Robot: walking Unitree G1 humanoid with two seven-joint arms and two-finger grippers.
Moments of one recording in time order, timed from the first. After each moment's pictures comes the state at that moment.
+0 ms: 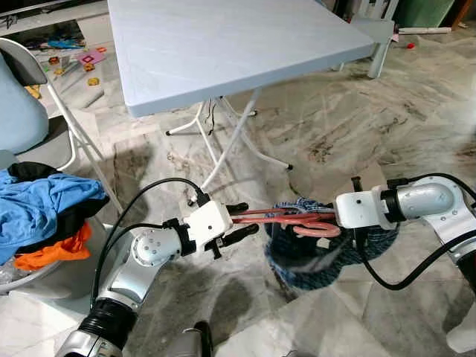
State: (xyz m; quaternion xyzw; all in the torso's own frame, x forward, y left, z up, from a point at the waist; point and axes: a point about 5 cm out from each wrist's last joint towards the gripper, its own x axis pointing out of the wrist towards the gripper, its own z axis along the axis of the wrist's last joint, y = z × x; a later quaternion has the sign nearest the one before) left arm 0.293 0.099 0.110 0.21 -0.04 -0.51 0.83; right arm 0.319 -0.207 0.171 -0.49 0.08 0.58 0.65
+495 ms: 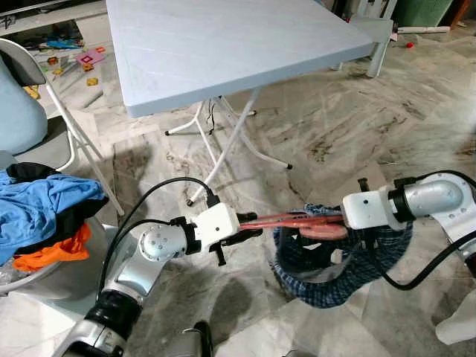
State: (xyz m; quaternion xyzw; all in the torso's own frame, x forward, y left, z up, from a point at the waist) left arm 0.297 0.088 0.109 0.23 -0.03 -0.56 0.80; right arm 0.319 -0.215 0.180 -0.50 0.10 0.58 0.63
